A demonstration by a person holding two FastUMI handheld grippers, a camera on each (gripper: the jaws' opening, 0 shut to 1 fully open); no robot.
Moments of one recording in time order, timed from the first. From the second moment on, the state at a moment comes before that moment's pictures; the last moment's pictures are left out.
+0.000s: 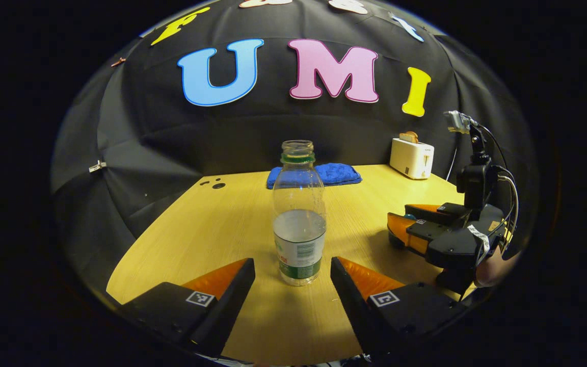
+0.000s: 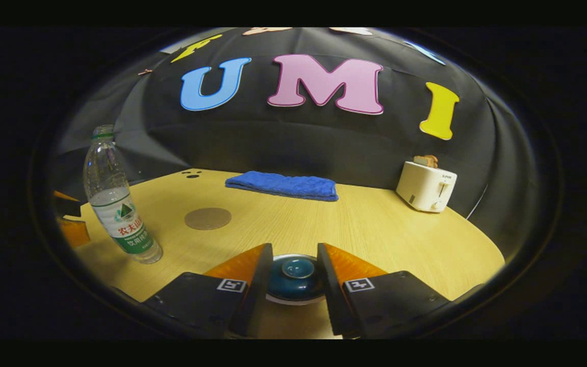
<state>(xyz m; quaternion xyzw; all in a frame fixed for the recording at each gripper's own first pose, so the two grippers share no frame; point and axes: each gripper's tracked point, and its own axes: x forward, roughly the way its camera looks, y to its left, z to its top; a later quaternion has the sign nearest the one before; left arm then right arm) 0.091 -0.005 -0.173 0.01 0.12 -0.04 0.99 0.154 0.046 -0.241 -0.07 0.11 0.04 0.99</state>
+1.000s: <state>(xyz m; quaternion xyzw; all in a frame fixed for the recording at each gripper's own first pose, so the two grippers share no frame) 0.158 -0.024 -0.164 -0.05 0.07 -0.05 1.00 0.150 0.032 -0.193 -0.06 0.11 0.06 0.99</state>
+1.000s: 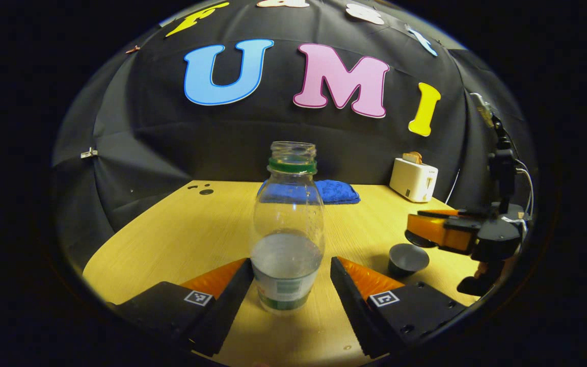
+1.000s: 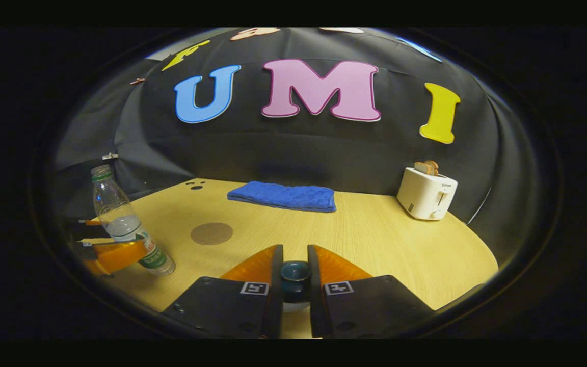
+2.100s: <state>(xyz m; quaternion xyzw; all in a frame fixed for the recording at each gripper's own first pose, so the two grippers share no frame) 0.206 -0.043 -0.140 0.23 0.03 -0.08 0.97 0.115 -0.017 -0.192 -0.06 0.12 0.01 0.99</state>
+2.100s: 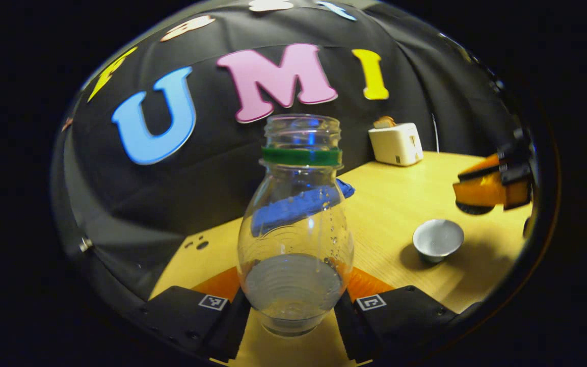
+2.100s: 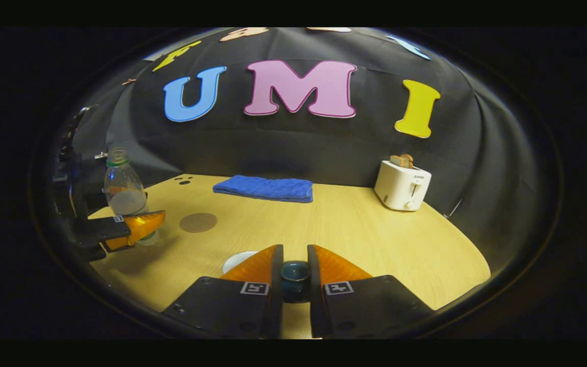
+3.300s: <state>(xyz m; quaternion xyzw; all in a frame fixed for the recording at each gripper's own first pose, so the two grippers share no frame) 0.270 -0.105 -0.185 0.67 0.01 -0.11 0.73 0.095 -0.103 -0.195 -0.06 0.12 -0.03 0.99</state>
